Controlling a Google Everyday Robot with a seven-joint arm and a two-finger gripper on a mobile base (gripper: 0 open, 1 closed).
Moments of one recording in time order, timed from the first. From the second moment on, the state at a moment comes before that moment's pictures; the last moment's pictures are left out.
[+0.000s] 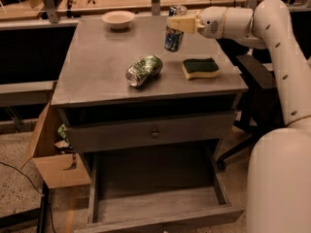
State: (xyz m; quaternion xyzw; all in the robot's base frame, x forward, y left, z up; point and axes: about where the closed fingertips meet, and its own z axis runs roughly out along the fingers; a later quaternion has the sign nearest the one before) arm 0.777 -0.070 0.976 -0.39 0.62 0.41 0.55
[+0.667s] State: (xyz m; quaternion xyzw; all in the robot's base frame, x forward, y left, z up) arm 0.695 -0.101 1.052 -0.39 0.59 0.41 0.57
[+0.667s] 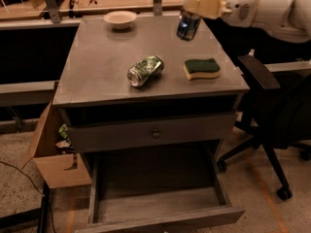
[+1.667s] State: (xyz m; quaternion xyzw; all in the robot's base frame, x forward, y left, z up) arm 0.522 -0.105 1.068 -0.33 0.58 0.46 0.58
